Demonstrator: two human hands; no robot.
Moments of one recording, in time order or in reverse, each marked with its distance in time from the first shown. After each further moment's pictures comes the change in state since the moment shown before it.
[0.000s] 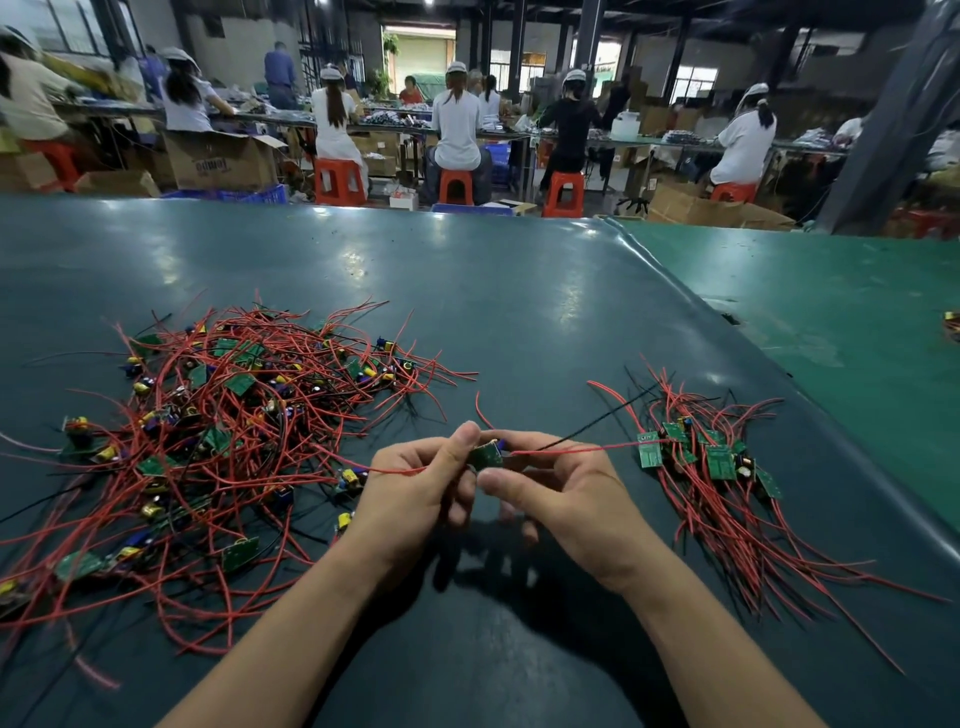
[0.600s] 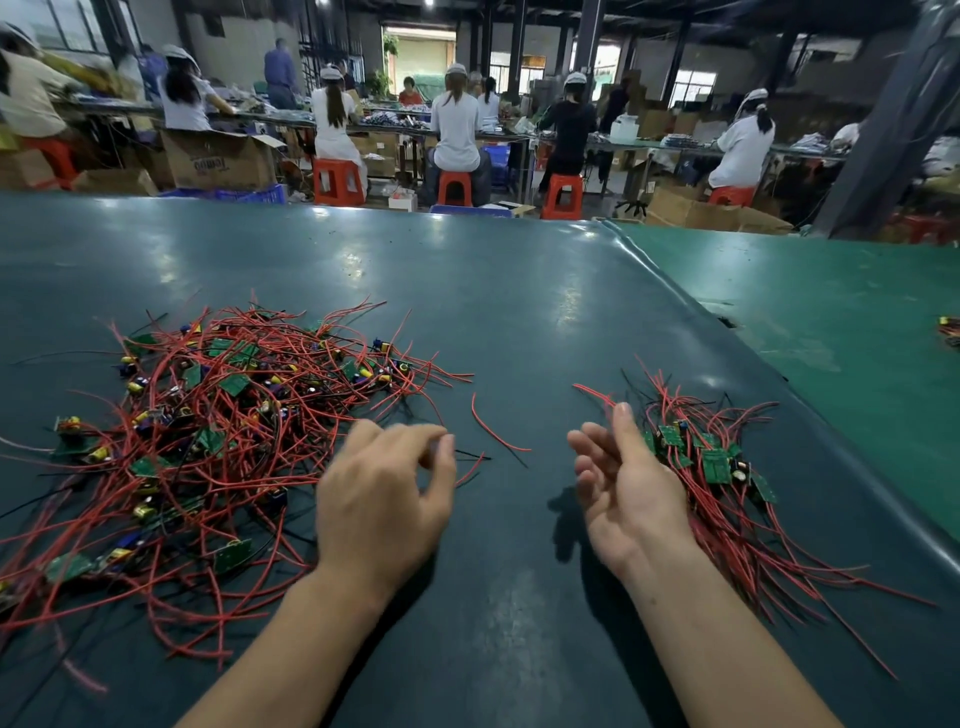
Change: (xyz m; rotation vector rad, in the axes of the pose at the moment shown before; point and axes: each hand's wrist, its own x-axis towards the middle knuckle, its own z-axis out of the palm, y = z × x) left_hand -0.004 -0.002 -0.014 1.297 0.427 0.634; right_hand 0.013 -0.002 -0.024 0.664 0.727 0.322
